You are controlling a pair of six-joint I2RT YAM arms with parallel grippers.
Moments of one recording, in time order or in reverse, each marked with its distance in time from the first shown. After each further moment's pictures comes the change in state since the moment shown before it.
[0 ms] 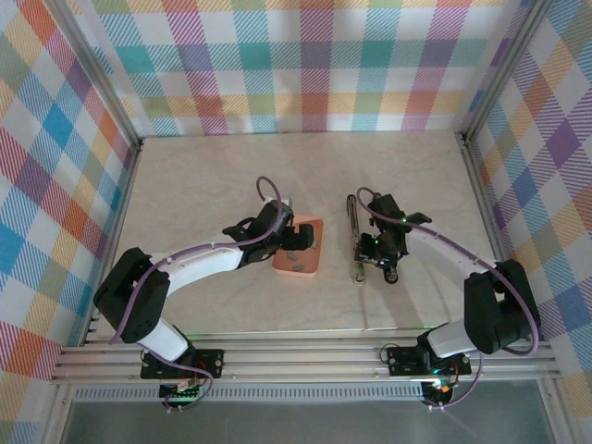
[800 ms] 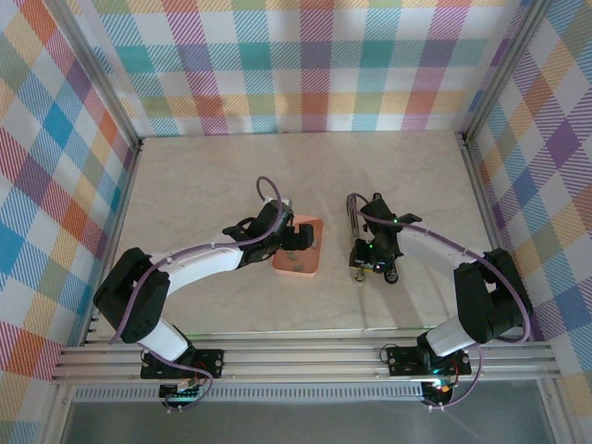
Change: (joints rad) left arm 0.000 0.000 0.000 0.000 0.000 0.000; right arm 0.035 0.064 -0.005 0.008 -0.009 -0.018
